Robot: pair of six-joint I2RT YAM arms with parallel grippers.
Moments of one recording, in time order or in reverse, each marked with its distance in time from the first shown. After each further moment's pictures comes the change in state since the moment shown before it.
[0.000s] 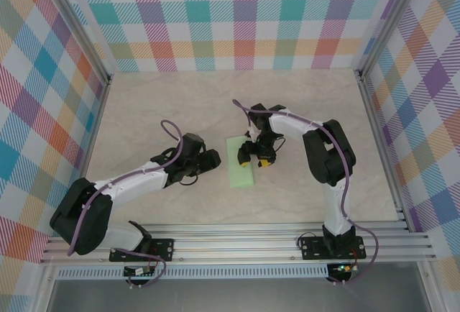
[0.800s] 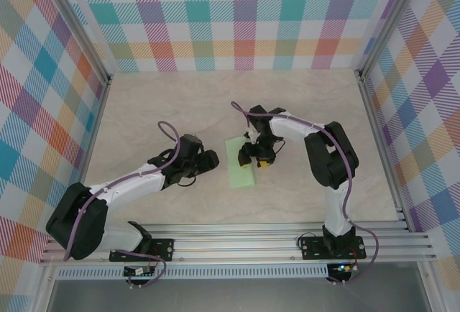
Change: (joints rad) left arm 0.000 -0.043 -0.015 -0.022 -0.016 0.000; right arm 0.006 -0.043 -0.053 0.054 0.030 -0.004
